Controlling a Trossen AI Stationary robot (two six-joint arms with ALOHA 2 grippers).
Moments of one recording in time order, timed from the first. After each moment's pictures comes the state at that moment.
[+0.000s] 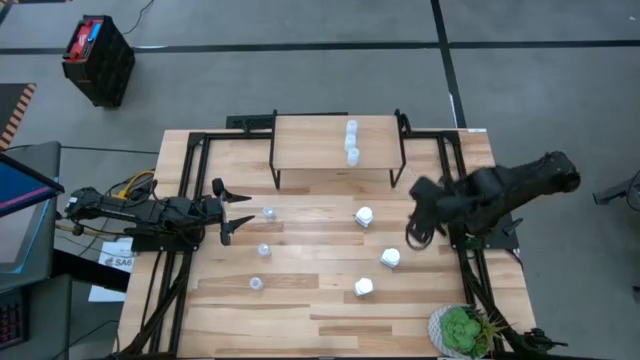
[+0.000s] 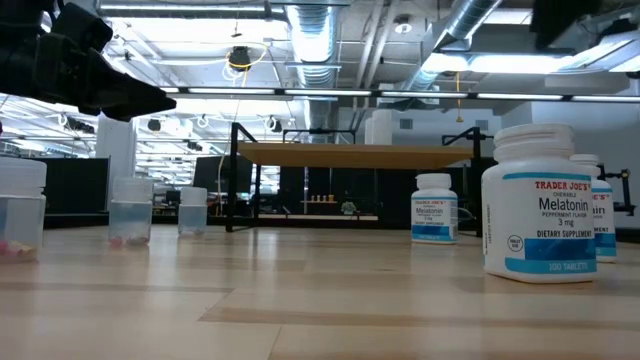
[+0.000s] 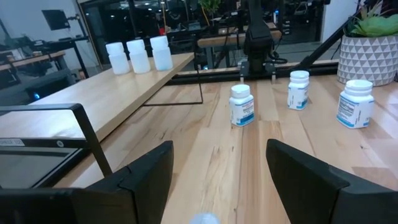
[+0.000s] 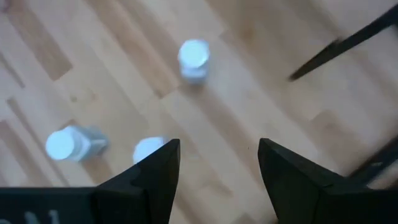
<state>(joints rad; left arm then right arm) -0.16 0.17 0.04 0.04 -0.38 0.09 0.35 1.18 1.32 -1.38 0.34 0.99</state>
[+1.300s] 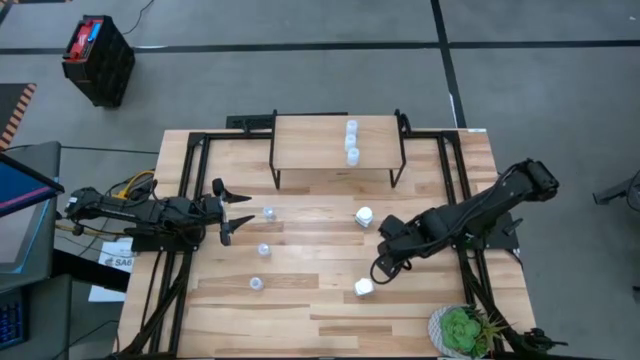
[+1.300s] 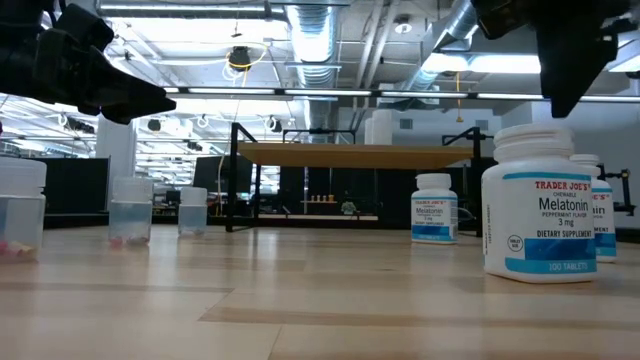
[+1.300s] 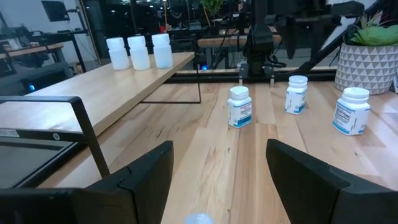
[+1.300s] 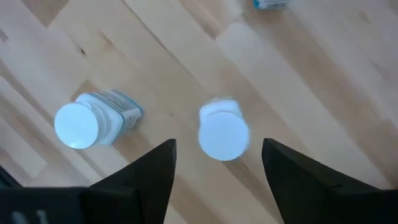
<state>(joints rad) -0.16 0.17 0.04 0.04 -0.38 0.04 0.42 1.45 1.18 -1.11 0.13 1.16</state>
